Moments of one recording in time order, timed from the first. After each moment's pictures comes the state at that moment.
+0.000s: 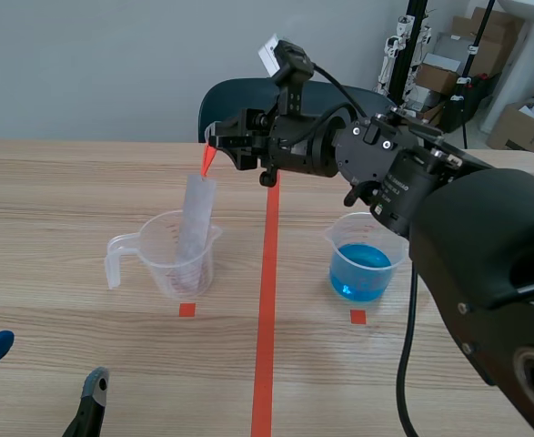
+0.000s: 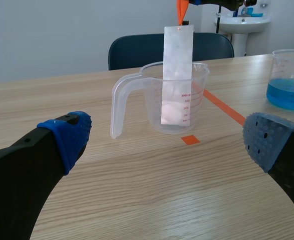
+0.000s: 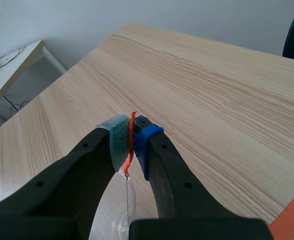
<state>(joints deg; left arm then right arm) 27.8 -15.3 1.6 55.6 3.8 -13.5 -76.6 31.5 -1.4 -14.1 46.8 28.7 43.1 -12.6</state>
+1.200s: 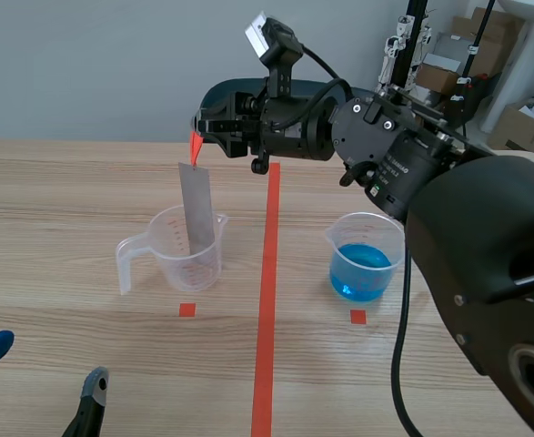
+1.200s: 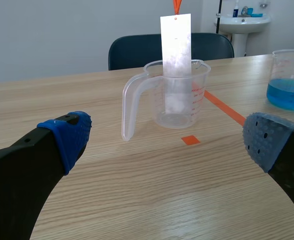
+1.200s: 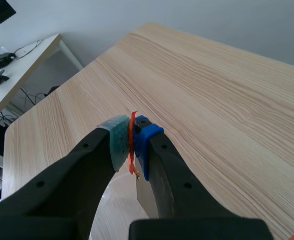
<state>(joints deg) 27.8 -15.3 1.6 55.6 3.8 -13.5 -76.6 31.8 -2.0 -14.1 51.0 31.9 44.8 -19.9</state>
